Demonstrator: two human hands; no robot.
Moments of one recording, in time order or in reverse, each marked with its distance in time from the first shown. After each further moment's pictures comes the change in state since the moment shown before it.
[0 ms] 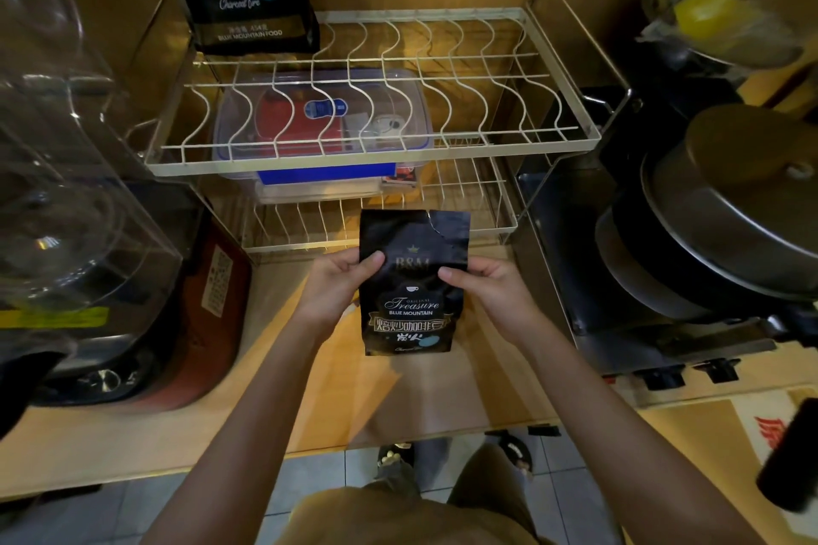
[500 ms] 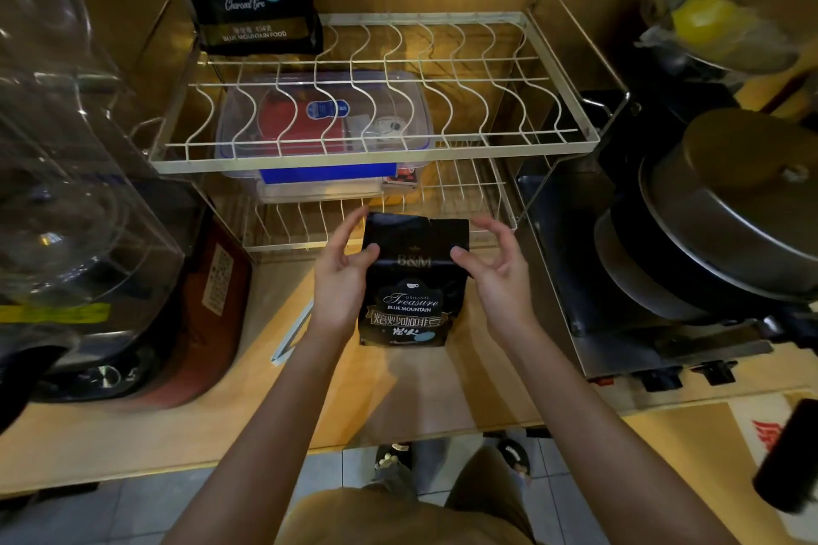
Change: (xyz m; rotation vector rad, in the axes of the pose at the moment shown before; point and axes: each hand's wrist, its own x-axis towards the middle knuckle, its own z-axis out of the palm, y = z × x) left_hand -0.012 0.018 0.024 -0.157 0.183 0.127; right_hand -0.010 -0.013 0.012 0.089 0.227 -0.152
